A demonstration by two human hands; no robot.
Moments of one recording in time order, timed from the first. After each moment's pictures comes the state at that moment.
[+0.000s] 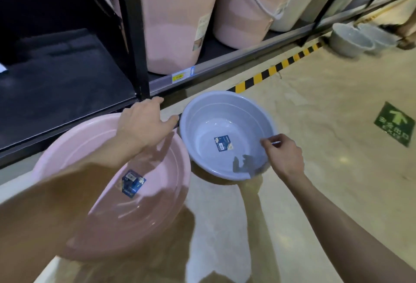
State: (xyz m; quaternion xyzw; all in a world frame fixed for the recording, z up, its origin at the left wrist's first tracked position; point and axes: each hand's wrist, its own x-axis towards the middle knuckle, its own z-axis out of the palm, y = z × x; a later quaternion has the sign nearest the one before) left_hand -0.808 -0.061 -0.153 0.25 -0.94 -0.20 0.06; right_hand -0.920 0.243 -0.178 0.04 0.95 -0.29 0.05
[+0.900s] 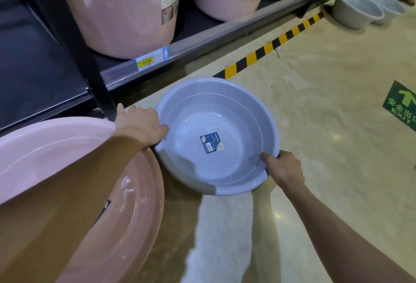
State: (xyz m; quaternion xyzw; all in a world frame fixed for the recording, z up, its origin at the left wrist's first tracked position) left_hand -0.925 -0.057 -0.253 0.23 -0.96 -0.05 -0.15; right_hand -0.985 0.285 -0.268 0.13 0.94 -0.25 0.17
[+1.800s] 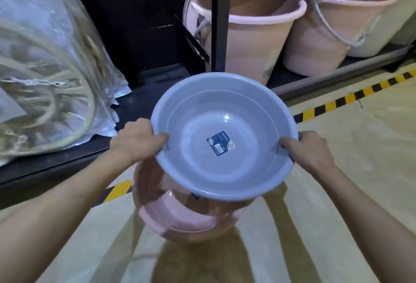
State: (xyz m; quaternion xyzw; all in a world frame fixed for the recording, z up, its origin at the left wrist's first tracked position) left_hand -0.665 -0.133 -0.088 0.47 -0.86 -0.21 0.00; right_hand -0.902 0.139 -0.125 -0.14 0.93 -0.30 0.12
